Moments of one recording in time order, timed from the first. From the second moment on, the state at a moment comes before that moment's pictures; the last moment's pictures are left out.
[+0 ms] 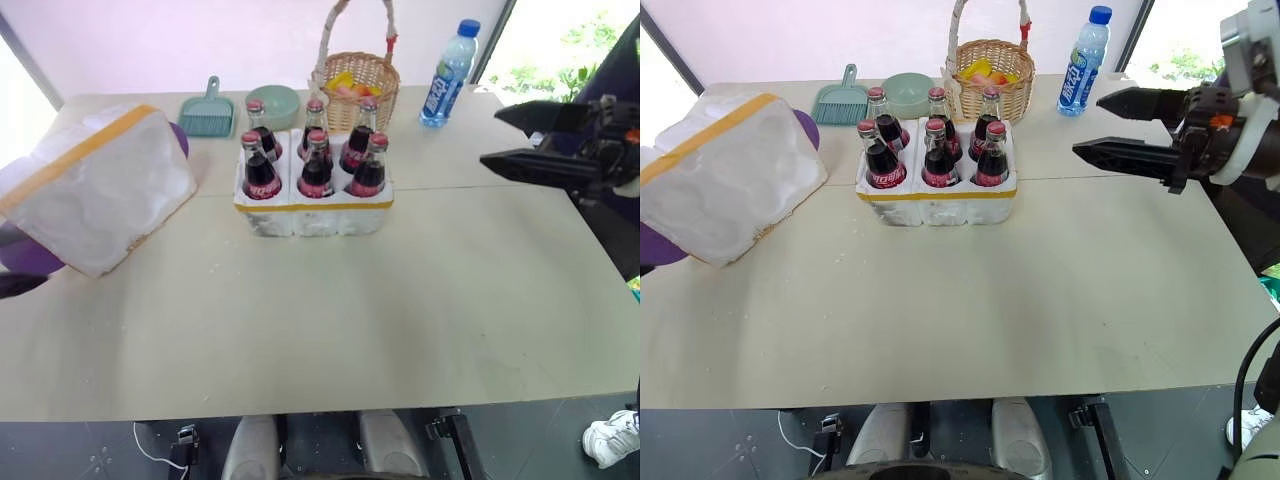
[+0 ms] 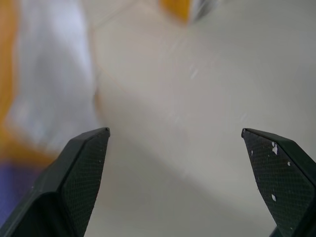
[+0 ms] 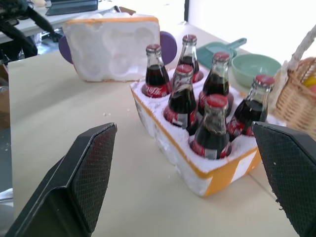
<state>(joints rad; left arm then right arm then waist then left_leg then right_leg) 0.13 1.42 0.80 0.37 -0.30 0.47 -1.58 -0.78 -1.09 -0.31 -0.10 0.81 0.96 1.12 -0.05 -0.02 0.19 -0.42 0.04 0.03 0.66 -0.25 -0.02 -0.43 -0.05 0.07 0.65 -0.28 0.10</state>
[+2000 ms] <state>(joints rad) -1.01 1.20 -0.08 1.27 0.21 0.03 -1.42 -0.72 -1.11 -0.36 -0.21 0.92 0.99 1.00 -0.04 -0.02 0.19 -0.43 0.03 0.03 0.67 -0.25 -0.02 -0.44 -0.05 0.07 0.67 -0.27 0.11</state>
